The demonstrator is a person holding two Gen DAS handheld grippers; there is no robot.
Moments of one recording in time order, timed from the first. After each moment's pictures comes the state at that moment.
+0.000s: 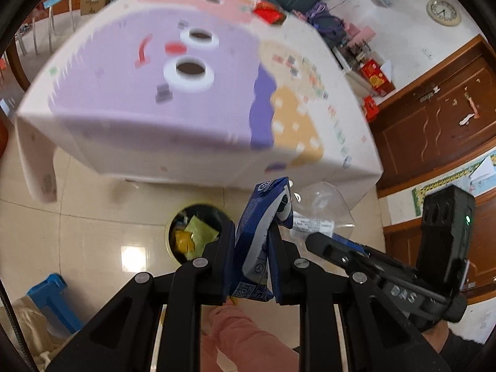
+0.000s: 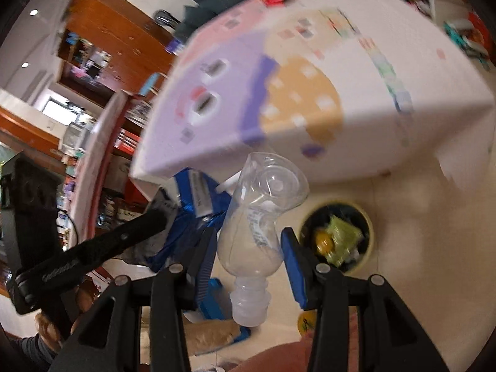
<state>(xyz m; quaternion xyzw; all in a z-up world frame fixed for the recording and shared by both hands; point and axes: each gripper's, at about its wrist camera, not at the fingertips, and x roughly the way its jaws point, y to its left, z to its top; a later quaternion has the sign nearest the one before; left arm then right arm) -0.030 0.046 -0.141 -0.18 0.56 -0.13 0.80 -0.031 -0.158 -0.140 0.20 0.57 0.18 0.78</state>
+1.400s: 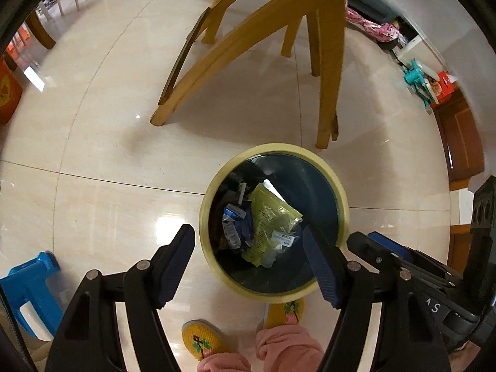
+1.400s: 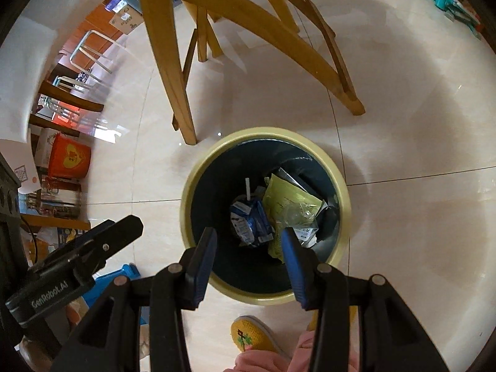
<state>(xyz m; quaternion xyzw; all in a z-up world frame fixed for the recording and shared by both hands) -0.009 0.032 -0.460 -0.14 0.63 -0.02 0.77 -0.011 -0.160 -0.454 0.14 0.64 0.10 0.75</state>
